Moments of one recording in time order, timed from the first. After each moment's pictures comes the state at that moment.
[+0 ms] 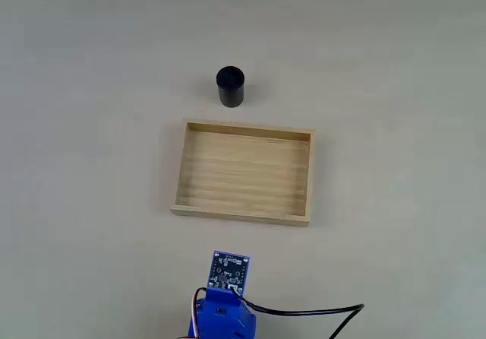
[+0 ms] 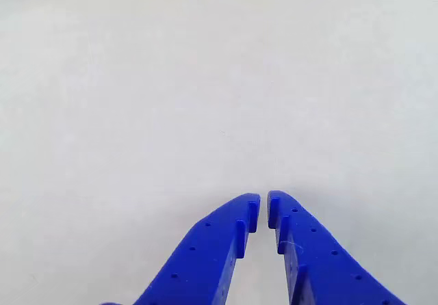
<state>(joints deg) -0.6 -98.2 90.4 78.0 -4.1</state>
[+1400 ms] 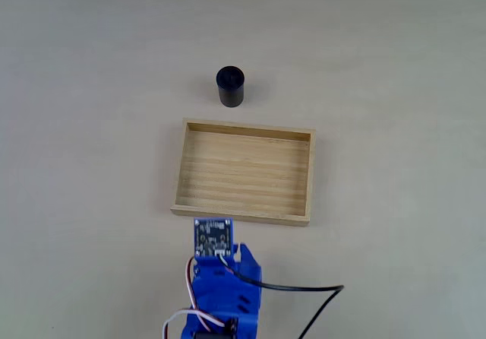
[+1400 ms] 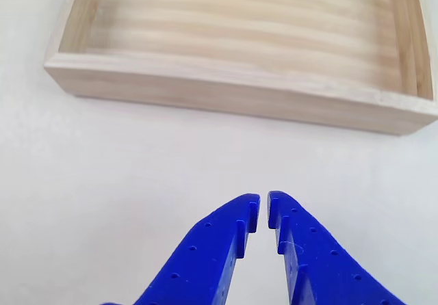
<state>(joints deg) -0.1 -59.5 70.0 46.7 11.1</state>
